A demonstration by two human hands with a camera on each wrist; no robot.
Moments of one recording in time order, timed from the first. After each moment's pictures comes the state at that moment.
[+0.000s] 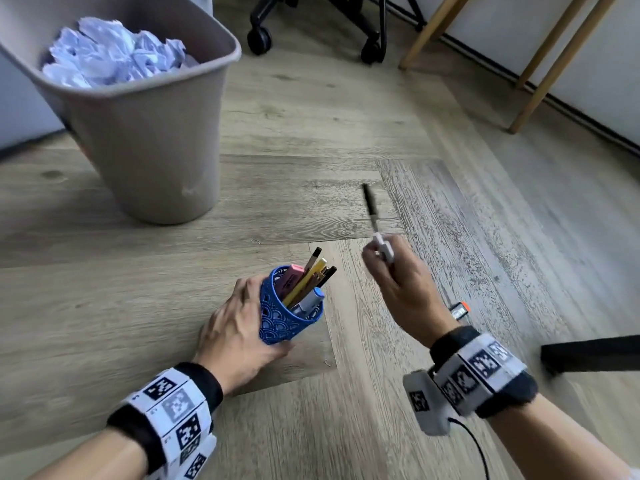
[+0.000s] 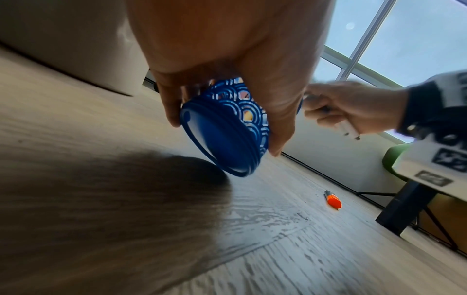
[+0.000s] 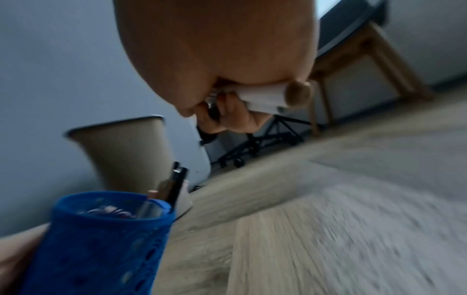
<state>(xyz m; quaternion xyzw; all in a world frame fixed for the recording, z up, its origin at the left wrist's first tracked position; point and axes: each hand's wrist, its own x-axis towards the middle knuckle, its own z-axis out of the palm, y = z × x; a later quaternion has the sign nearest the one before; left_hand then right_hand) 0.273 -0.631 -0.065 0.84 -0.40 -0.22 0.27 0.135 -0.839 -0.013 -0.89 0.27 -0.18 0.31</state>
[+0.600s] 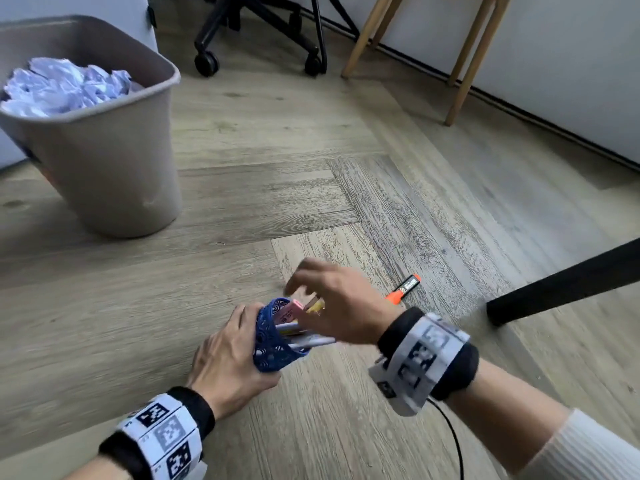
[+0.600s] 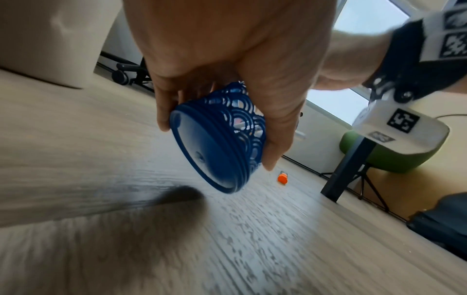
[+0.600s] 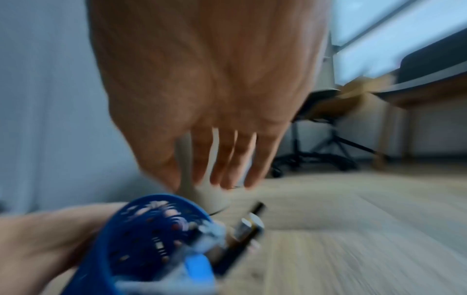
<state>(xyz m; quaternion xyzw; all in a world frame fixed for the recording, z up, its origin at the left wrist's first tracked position) 0.218 -0.612 -0.046 0.81 -0.48 -0.24 0.23 0.111 -0.782 0.029 -0.98 0.09 -0.03 0.19</state>
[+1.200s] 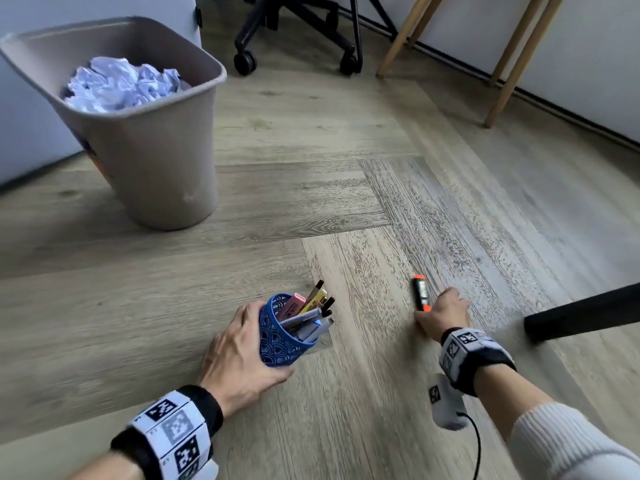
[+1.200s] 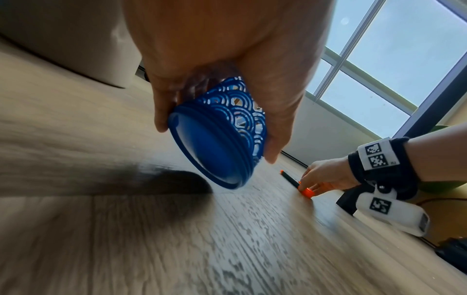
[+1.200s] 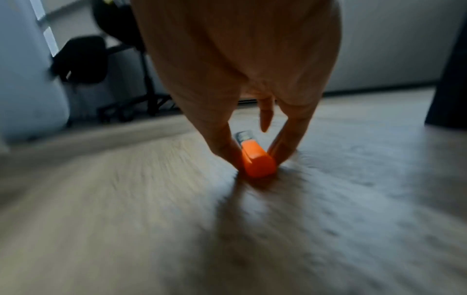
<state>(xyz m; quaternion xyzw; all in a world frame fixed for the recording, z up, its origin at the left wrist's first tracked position) 0.233 -0.592 -0.053 0.83 -0.42 -0.25 0.27 0.031 -0.875 -0.072 -0.70 0.69 0.05 0.18</state>
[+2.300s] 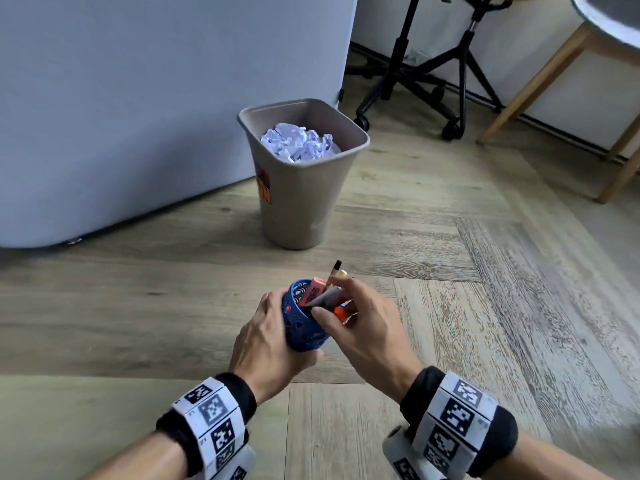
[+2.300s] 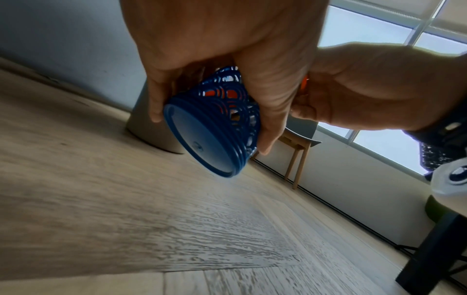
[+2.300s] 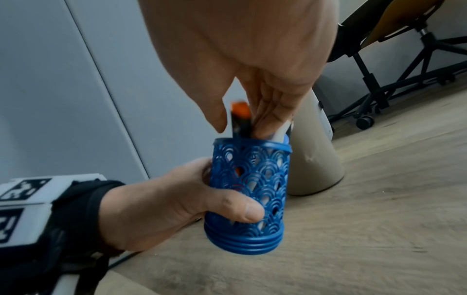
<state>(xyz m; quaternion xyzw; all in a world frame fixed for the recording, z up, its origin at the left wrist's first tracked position) 0.274 -0.510 -0.004 0.88 -0.26 -0.11 0.39 0.197 -0.646 0.045 -0.89 0.16 -0.17 0.39</state>
